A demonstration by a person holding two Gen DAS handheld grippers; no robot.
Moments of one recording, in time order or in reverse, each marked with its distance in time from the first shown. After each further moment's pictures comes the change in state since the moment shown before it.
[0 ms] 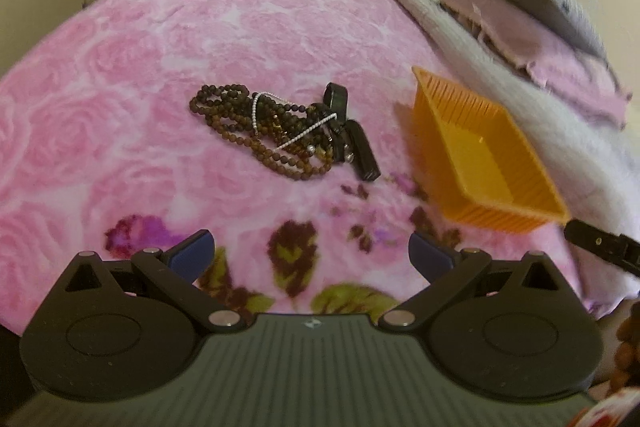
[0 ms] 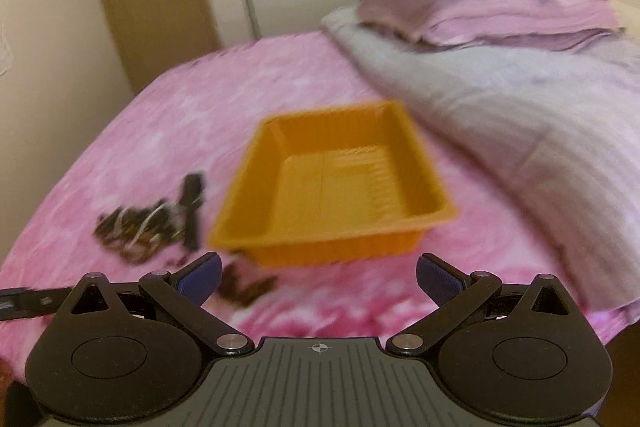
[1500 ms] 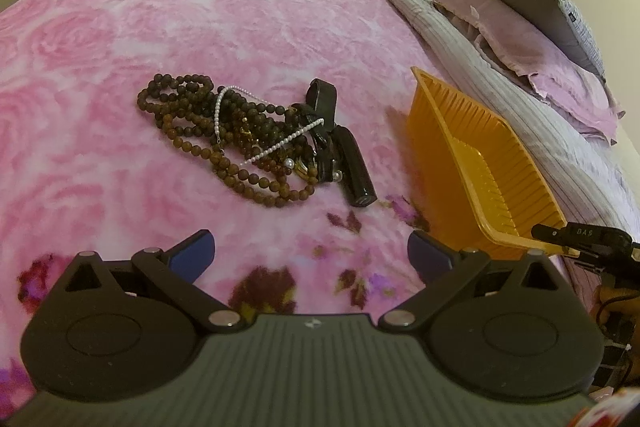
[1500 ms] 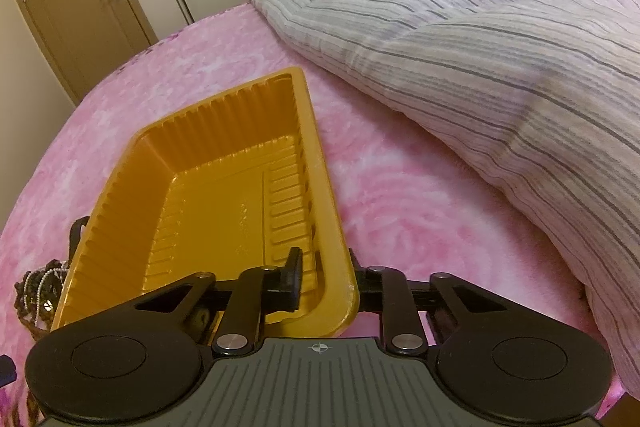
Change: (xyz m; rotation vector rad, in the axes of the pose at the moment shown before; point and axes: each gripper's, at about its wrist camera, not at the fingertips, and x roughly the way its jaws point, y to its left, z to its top) left arm 0.072 0.006 0.016 -0.018 0.009 -0.074; right arm 0.117 -0.099 0.034 0.190 0.127 -0.039
